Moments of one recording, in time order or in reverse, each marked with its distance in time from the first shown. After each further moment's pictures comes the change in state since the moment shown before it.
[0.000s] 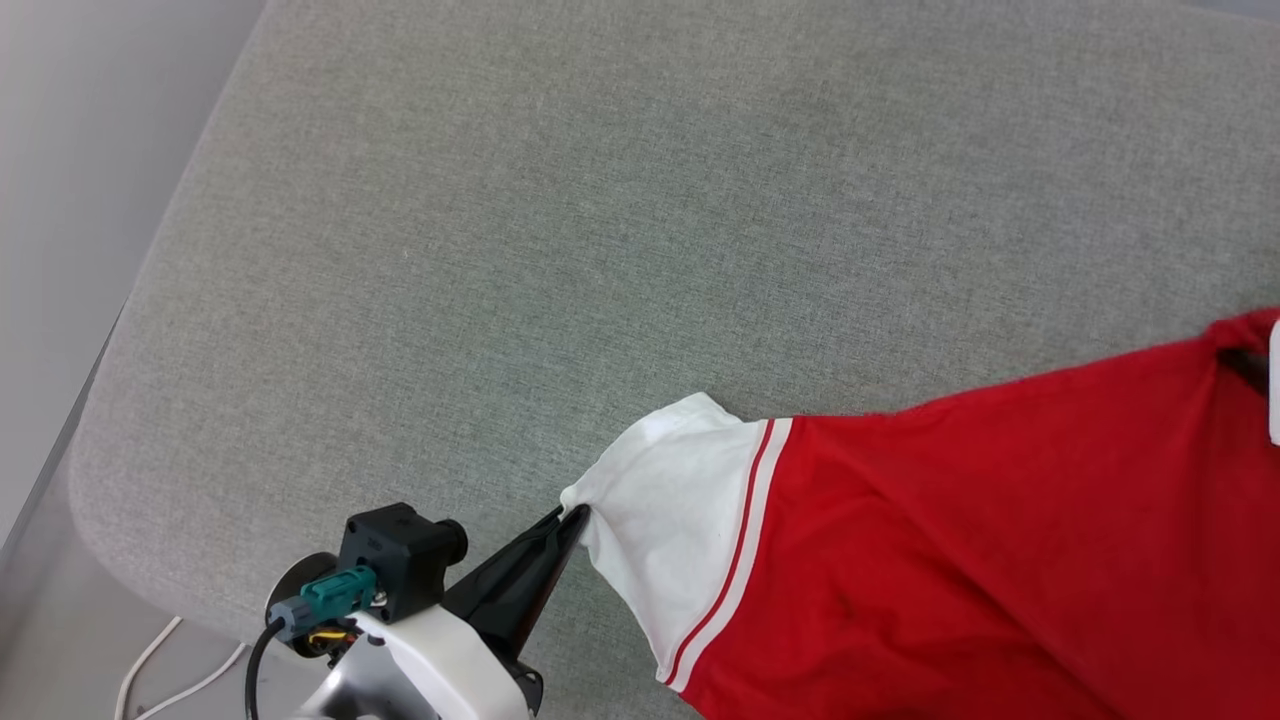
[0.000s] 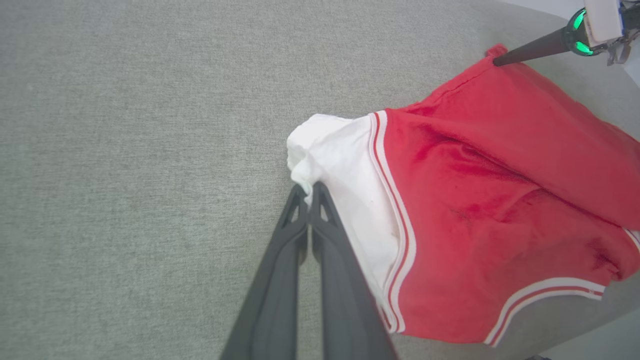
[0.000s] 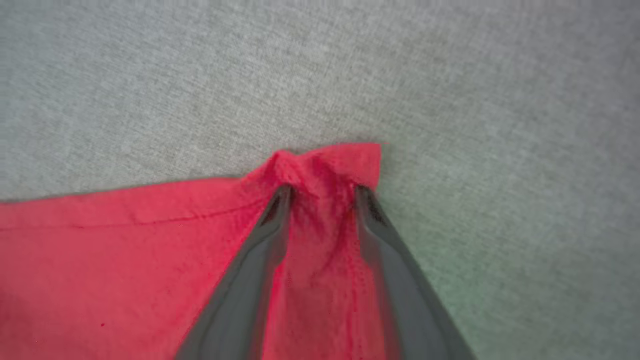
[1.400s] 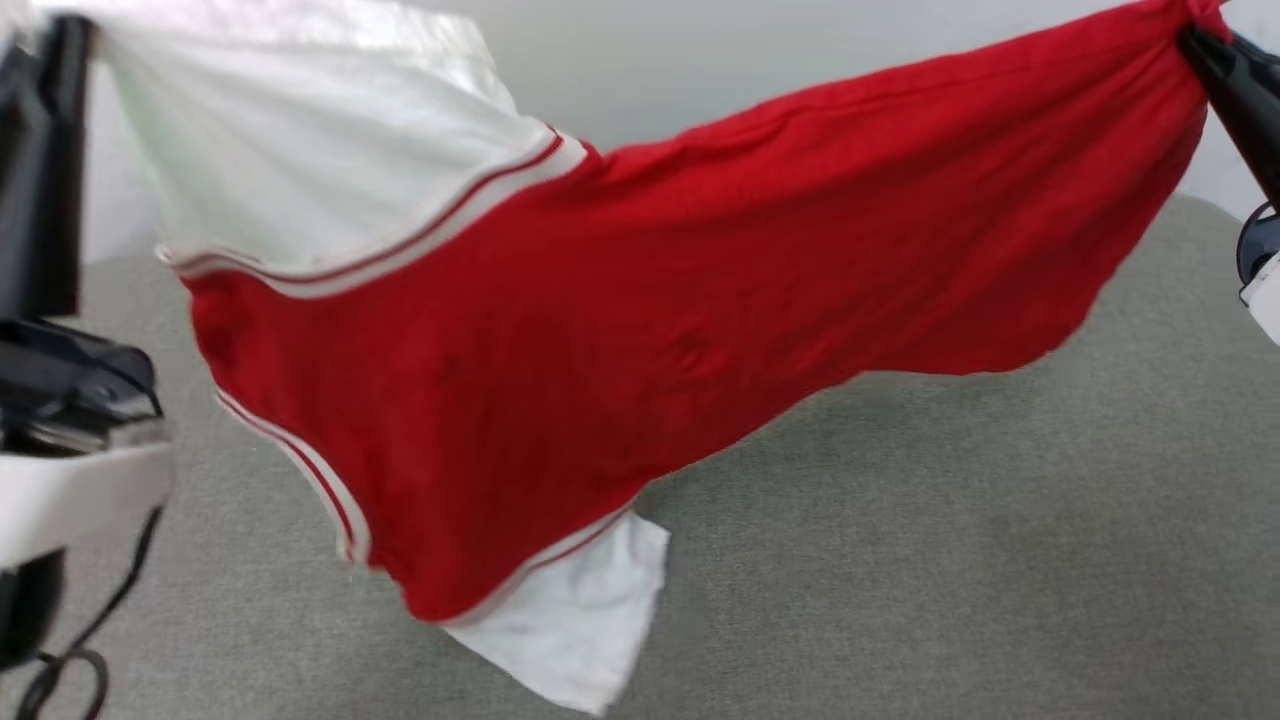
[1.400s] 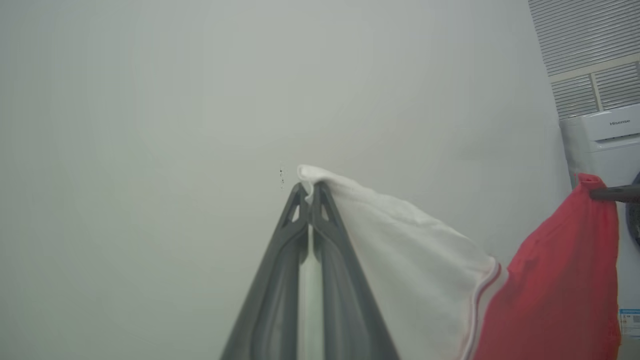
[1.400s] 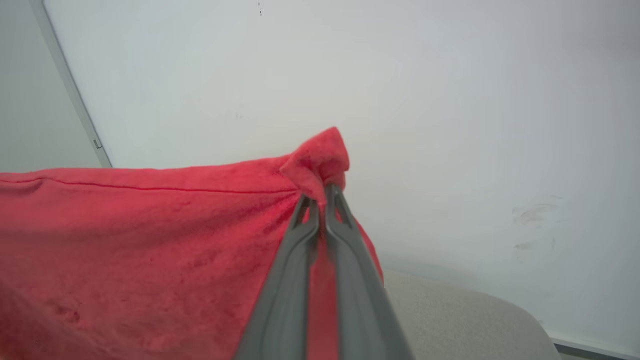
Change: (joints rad) left arm -0.206 0.240 0.476 -0.236 0.026 0.122 -0.163; right arm -0.098 0.123 -0.009 -0.396 0.168 0.000 -0.435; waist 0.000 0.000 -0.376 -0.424
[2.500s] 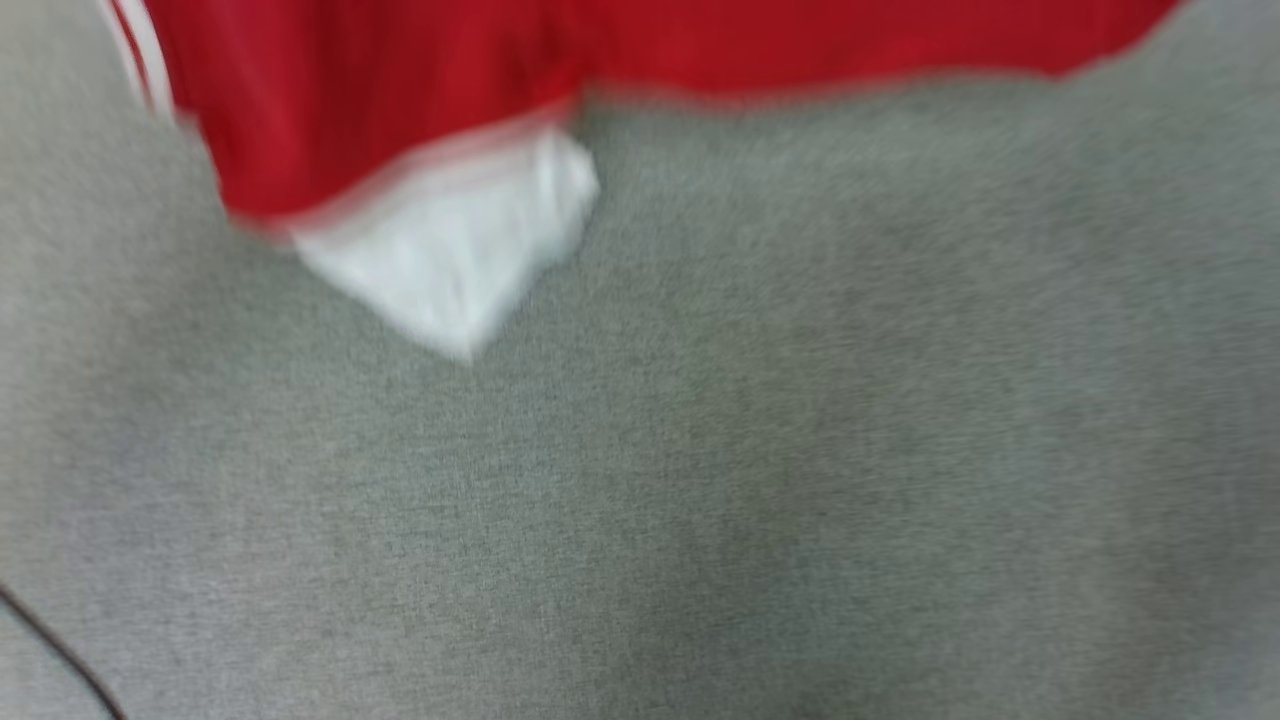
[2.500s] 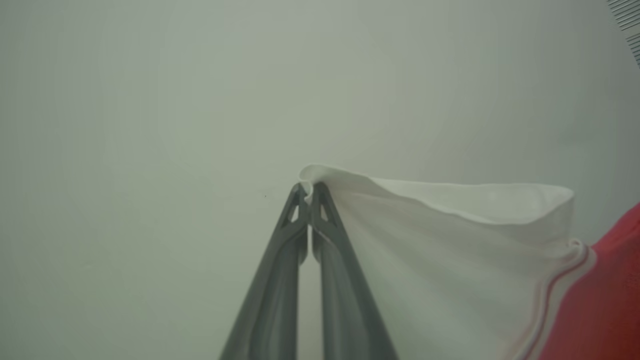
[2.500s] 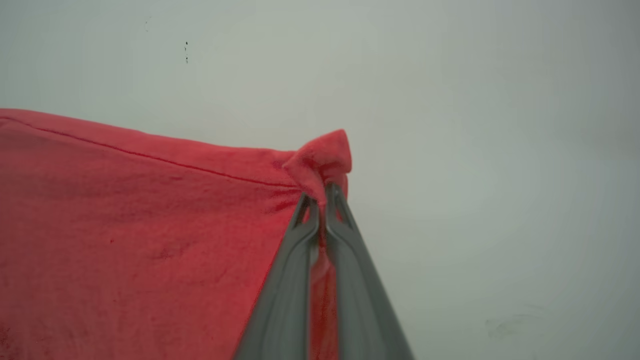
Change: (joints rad) left arm -1.003 -0.023 -0.098 0.453 0.089 -0.226 0.112; right arm -0.574 -0.009 0.038 0.192 -0.137 0.000 -0.311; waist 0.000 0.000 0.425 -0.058
